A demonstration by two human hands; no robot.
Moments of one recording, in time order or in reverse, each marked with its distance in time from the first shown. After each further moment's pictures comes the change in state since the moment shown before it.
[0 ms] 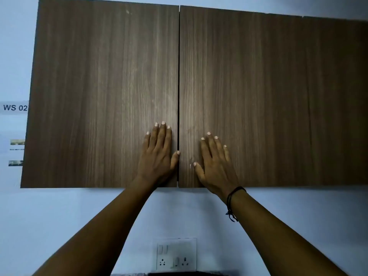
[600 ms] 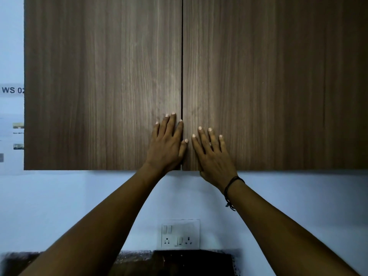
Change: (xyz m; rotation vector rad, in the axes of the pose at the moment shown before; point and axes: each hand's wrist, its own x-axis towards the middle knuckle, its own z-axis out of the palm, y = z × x) left_hand -0.007 0.007 0.027 -0.049 -0.036 0.064; right_hand -0.013 0.000 0.037 -0.338 -0.136 -0.201
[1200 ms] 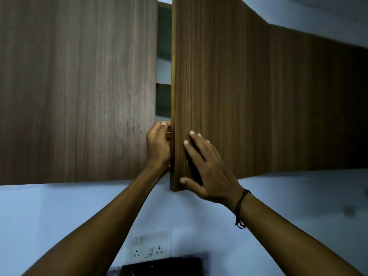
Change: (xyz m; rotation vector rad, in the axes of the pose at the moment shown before) left_hand 0.016 0.081 -0.080 -1.565 0.261 -0.498; right_hand -0.058 0.028 -0.104 0.407 0.254 -0.136
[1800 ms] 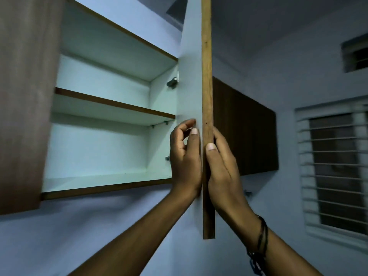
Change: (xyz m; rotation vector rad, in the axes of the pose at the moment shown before) left_hand -0.103 0.095 0.207 -0.500 -0.188 -0.028; right_hand -0.038 -0.011 -0.200 0.391 0.414 0.598
